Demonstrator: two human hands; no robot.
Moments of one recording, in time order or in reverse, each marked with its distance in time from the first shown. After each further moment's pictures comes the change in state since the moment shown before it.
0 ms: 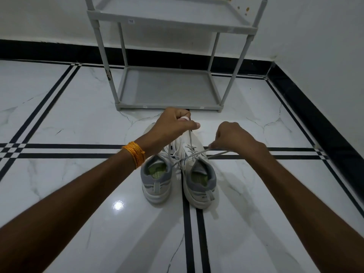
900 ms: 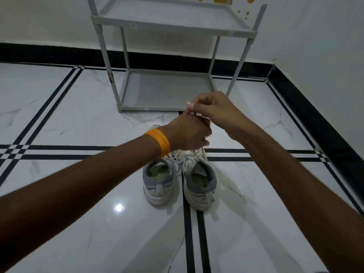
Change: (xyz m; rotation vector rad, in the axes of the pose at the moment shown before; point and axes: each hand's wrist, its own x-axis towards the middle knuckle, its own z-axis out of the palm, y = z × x) left_hand 0.025 0.008 0.020 1.171 -0.309 0.592; right_hand -0.013 -0.046 -0.040 0.688 0.119 -0.439
